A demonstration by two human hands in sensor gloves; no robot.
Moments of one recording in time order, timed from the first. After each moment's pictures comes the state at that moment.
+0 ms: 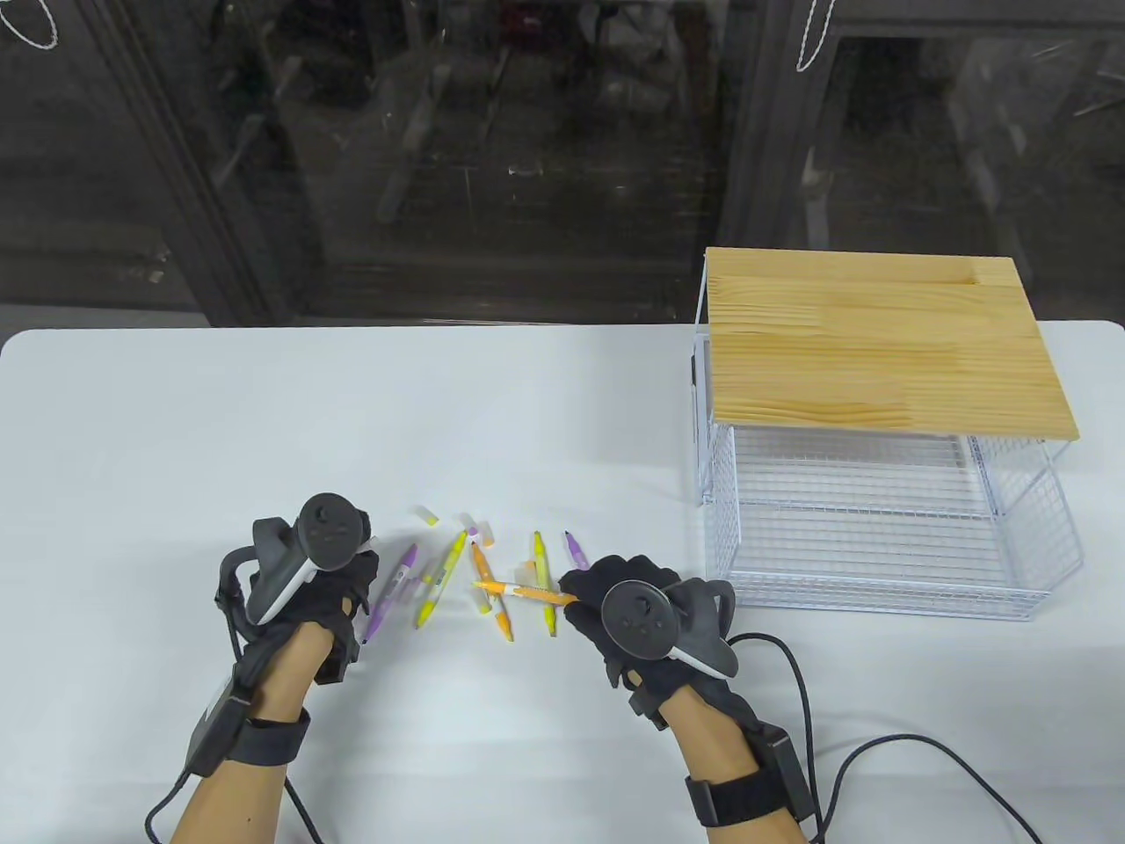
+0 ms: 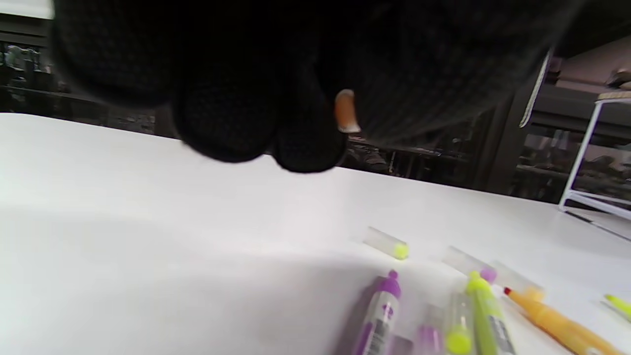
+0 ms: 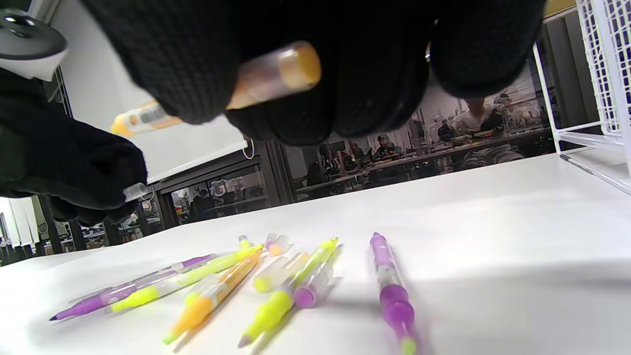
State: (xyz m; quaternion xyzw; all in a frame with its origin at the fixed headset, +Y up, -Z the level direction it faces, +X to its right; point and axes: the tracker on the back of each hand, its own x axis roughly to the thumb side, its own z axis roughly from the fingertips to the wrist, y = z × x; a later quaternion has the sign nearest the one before) left_hand -0.288 -0.684 -0.370 0.02 0.03 0.08 1.00; right_hand 0.050 -0.700 -0.312 0.19 -0.10 0.96 0.18
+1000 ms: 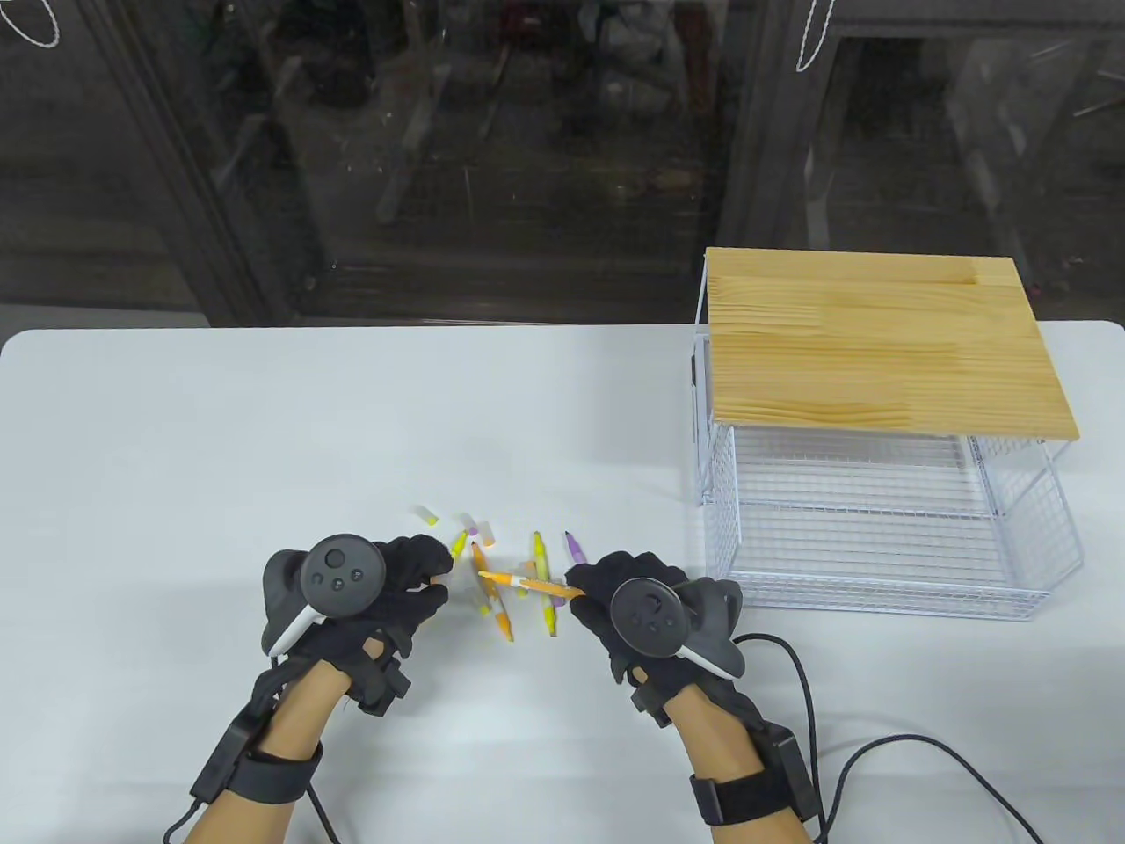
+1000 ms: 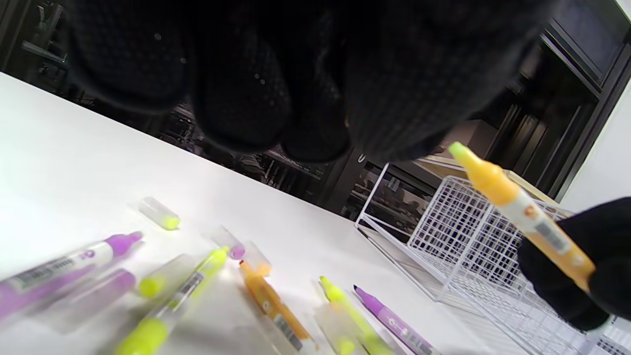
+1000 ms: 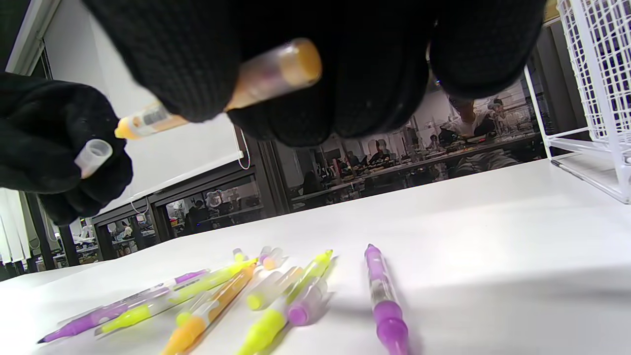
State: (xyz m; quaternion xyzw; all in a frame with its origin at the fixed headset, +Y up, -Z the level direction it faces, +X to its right) left_hand -0.243 -0.682 -0.339 0.04 -0.15 0.23 0.96; right_hand 0.055 -0.702 -0.314 0.18 -0.12 0.96 0.20
